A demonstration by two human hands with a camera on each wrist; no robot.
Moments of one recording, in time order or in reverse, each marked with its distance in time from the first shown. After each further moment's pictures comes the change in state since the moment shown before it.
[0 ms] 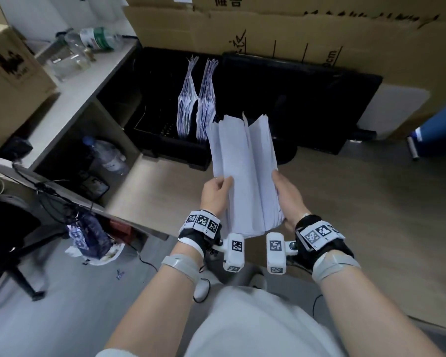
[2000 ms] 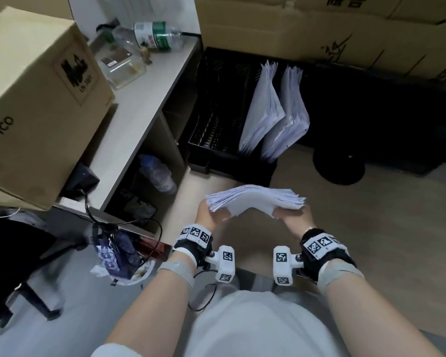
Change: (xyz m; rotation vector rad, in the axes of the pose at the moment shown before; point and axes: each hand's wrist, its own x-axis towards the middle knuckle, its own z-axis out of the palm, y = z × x) left_hand 0.148 -0.057 -0.243 0.058 -0.113 -0.146; right_hand 0.090 0.020 0.238 -0.334 0.142 -0.033
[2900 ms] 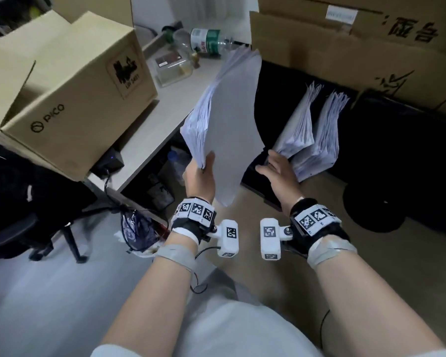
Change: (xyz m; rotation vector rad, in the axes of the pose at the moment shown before) left_hand 0.019 0.108 -0.012 -0.022 0.739 0.183; right_hand 0.068 -0.124 0.022 0.184 -0.434 -0.231
